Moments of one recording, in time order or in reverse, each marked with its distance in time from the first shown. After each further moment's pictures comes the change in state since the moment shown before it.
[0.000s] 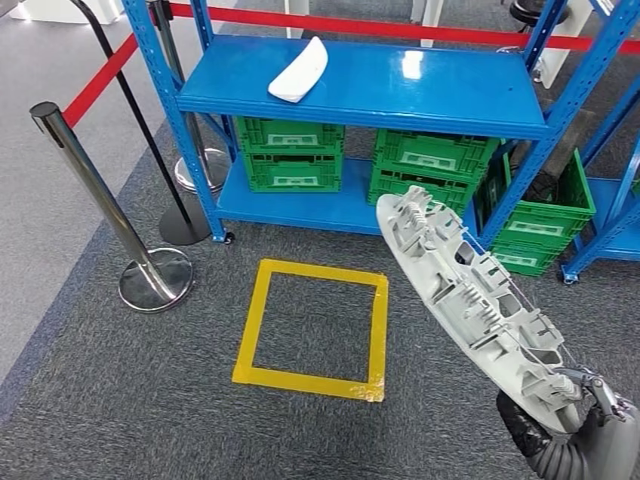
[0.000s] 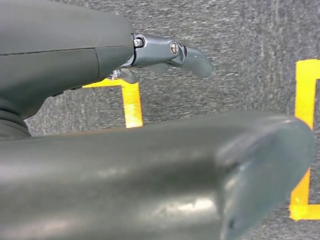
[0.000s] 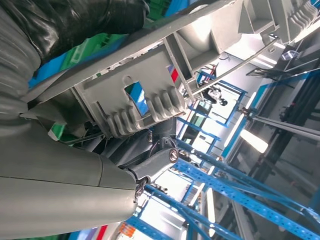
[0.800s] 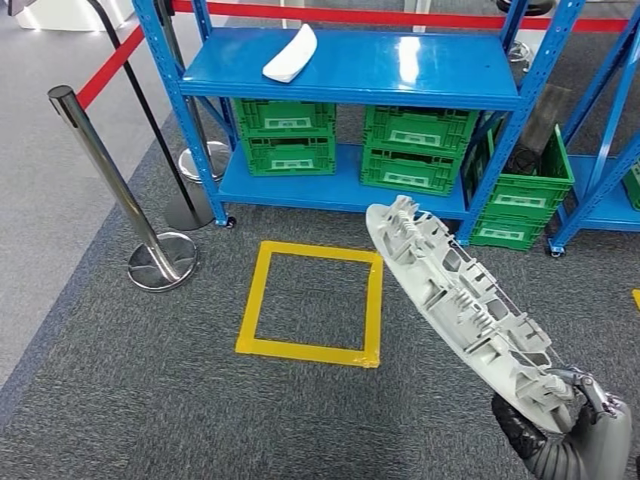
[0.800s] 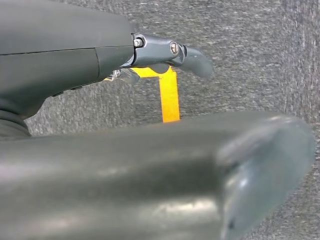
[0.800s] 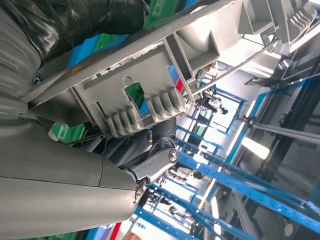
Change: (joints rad) left arm 0.005 -0.007 0.012 0.000 -0.026 0.001 0.000; right arm 0.028 0.002 -0.010 0.000 -0.018 0.045 -0.005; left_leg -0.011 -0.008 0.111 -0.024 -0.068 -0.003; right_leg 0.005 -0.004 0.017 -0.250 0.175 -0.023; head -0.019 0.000
